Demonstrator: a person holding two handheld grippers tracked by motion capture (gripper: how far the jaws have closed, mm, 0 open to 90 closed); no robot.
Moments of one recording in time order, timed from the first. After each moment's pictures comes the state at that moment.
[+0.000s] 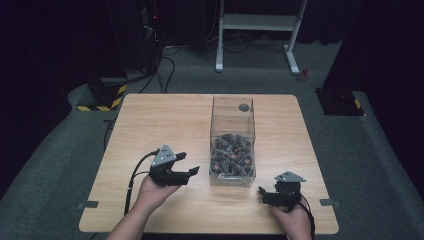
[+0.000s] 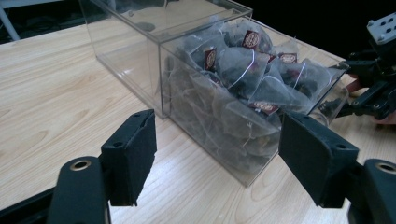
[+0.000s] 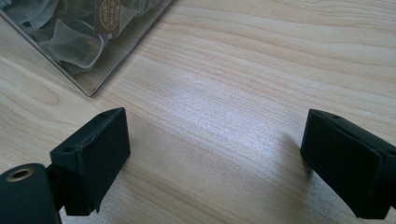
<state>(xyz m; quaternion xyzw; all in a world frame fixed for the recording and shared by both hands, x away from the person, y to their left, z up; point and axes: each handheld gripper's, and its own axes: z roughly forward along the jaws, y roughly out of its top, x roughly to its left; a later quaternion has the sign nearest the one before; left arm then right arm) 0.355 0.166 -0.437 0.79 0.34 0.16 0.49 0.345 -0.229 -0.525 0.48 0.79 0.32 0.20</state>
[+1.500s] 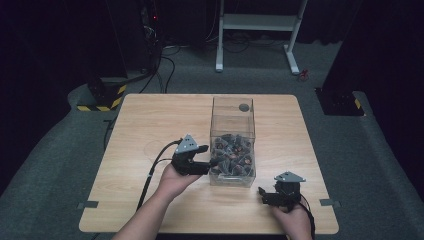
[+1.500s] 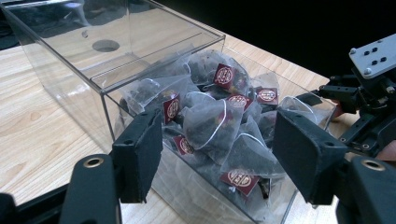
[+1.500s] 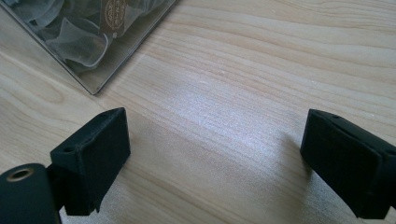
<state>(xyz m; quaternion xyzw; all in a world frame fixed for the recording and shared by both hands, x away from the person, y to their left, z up) 0.390 0.112 -0.432 0.79 0.31 0.12 0.51 0.344 -0.228 -0.525 0.48 0.79 0.32 0.20</state>
